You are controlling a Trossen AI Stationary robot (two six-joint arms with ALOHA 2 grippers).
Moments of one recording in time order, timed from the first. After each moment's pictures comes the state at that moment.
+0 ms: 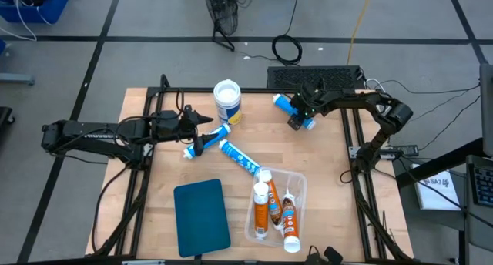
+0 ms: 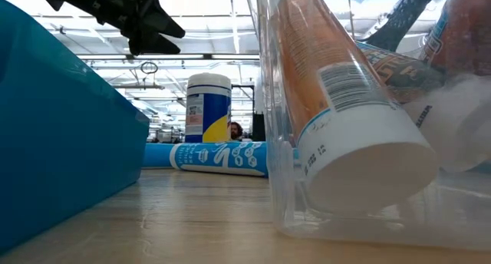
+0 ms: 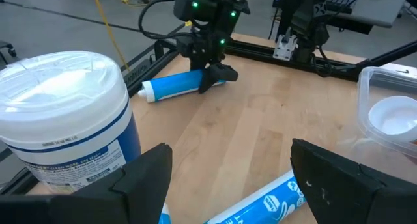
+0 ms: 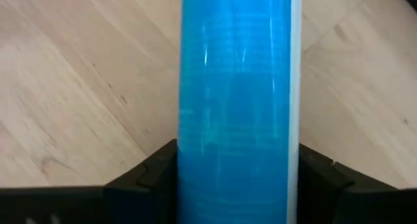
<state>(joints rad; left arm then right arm) 0.12 0.92 0.64 -0.05 -0.17 -0.13 -0.78 1.70 0.77 -0.35 0.02 -0.09</state>
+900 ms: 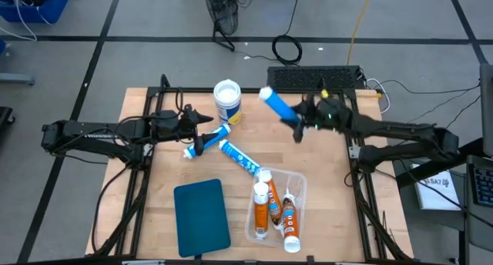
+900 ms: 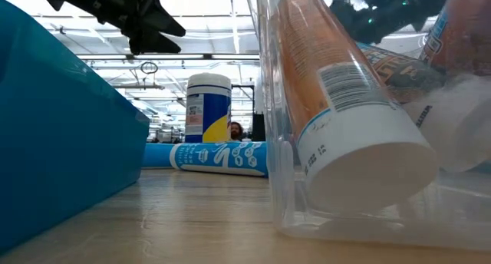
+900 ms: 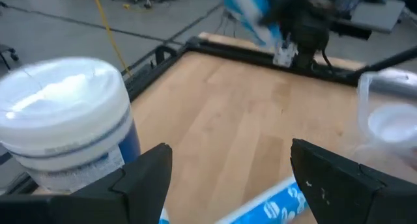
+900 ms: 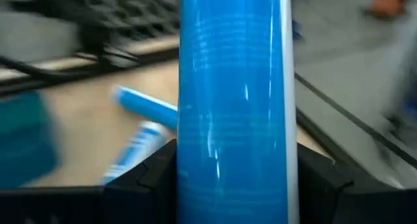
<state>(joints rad) 0.12 0.92 0.64 -0.03 -0.17 -0.13 -0.35 1.04 0.66 0.08 -0.01 0.06</state>
